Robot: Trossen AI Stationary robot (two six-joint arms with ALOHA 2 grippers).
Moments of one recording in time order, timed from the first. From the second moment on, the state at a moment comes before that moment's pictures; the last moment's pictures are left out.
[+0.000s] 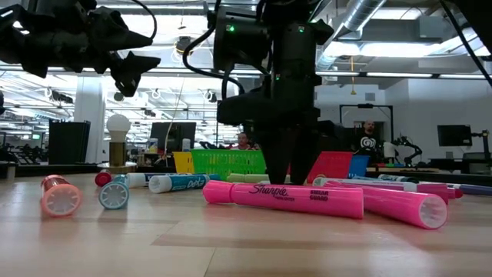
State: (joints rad) left arm 0.25 0.66 0.14 0.49 0.37 -0.31; right arm 0.14 2.19 1.59 -0.90 -0.02 0.94
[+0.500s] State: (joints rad) left arm 0.25 0.66 0.14 0.49 0.37 -0.31; right arm 0.14 2.18 1.59 -0.90 -0.02 1.00
